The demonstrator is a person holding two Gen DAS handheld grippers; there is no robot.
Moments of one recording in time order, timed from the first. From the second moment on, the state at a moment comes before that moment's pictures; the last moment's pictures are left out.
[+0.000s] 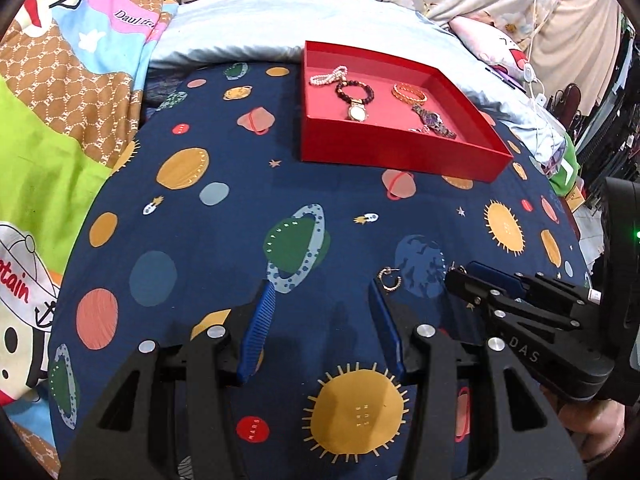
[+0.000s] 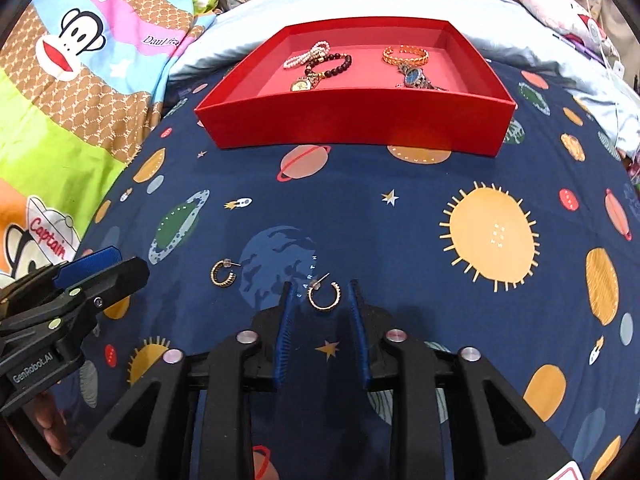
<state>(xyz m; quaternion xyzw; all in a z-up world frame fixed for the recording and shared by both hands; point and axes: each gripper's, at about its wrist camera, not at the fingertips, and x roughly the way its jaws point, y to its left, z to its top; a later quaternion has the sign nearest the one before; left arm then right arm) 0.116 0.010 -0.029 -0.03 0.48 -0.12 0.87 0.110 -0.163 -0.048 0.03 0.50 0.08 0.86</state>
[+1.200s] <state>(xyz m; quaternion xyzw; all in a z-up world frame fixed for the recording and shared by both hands) 0.134 -0.042 -0.056 0.01 0.49 -0.17 0.85 0.087 -0.197 -0.024 0.09 0.50 0.07 0.86</state>
